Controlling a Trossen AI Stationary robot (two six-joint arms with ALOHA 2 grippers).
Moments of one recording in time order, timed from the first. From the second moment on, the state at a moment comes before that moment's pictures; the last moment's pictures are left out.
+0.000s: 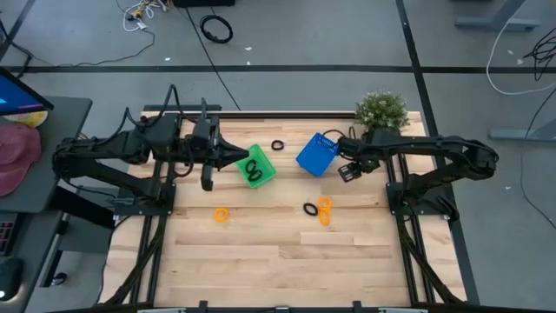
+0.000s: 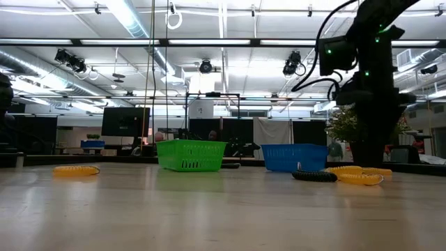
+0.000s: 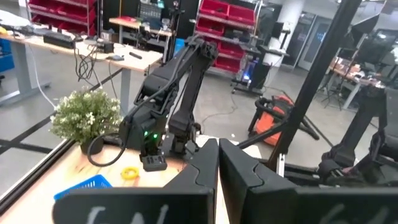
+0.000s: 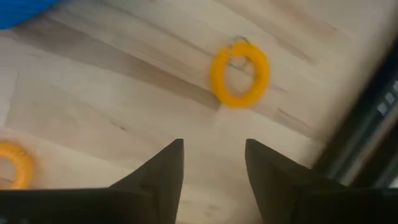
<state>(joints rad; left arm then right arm) -0.05 1.07 1.28 -0.26 -0.07 -0.23 -0.37 1.31 0.82 -1.08 0.12 0.73</state>
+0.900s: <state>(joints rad) -0.05 1.07 1.28 -0.24 -0.15 -0.25 -0.58 1.31 0.55 -0.66 0.04 0.39</state>
